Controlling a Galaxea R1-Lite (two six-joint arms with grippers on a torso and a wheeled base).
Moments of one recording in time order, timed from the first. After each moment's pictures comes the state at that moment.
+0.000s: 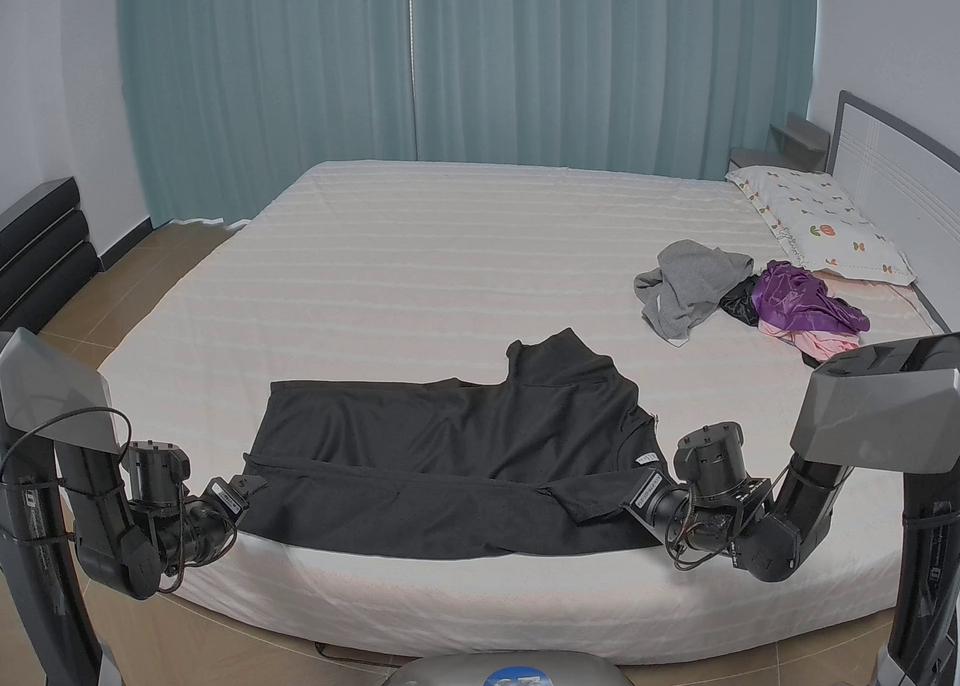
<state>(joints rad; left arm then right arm) 0.03 2.26 -0.23 -1.33 -0.09 -0.89 0.48 2.30 -0.58 -1.02 -0.07 1.08</state>
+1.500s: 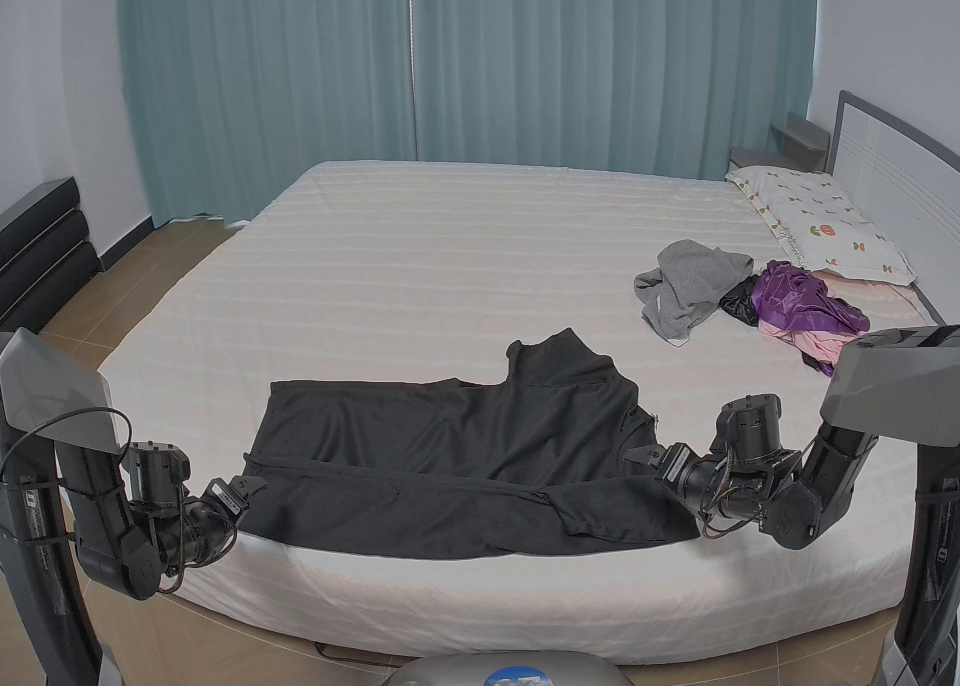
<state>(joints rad) 0.03 2.26 -0.23 -1.33 -0.09 -0.89 0.32 2.29 -0.61 -1.03 0.09 0.89</state>
